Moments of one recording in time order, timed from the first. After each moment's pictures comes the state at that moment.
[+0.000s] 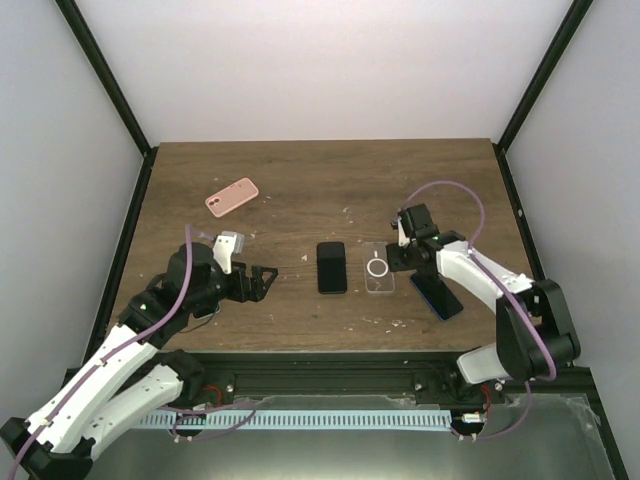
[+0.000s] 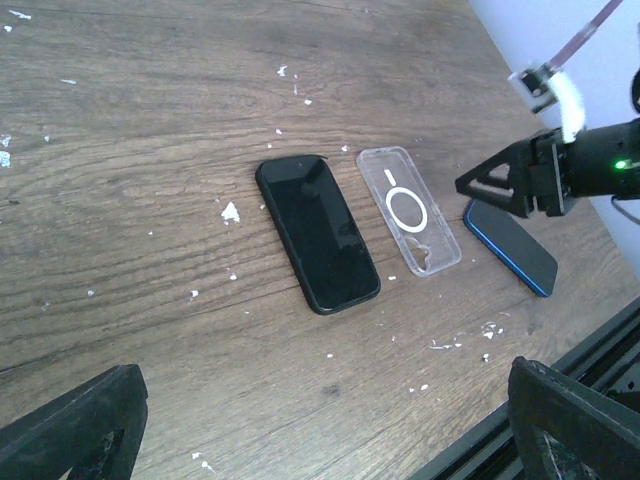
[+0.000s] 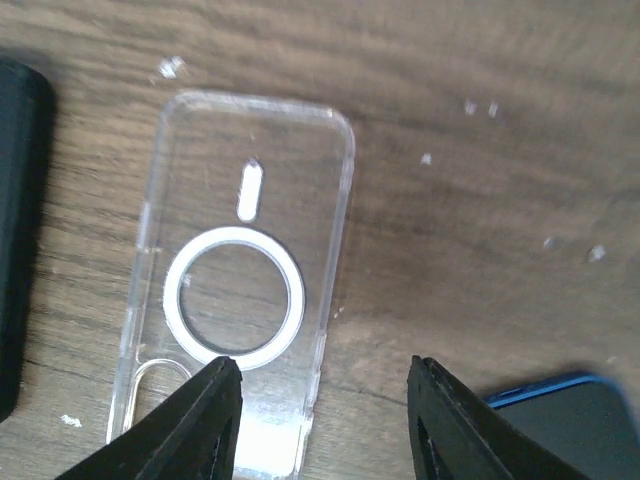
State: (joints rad) left arm -0.61 0.68 0.72 -0.62 0.15 -0.47; right arm 0.37 1.44 0.84 -0.52 -0.01 0.21
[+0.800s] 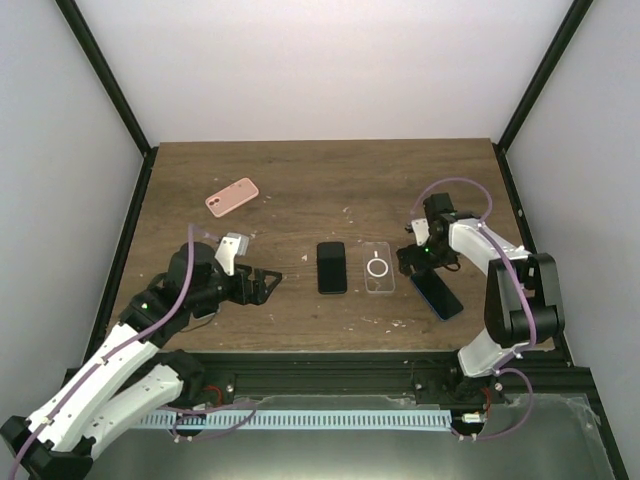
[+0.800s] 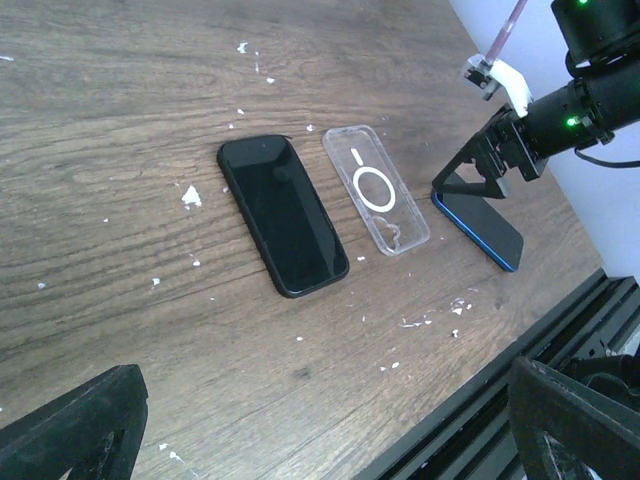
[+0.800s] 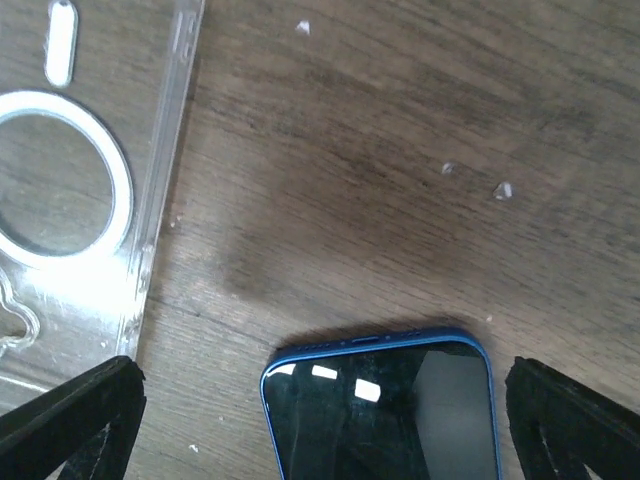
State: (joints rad) left arm -0.61 0.69 0.72 -0.61 0.23 -0.47; right arm 0.15 1.59 0.98 -0.75 -0.12 -0.17
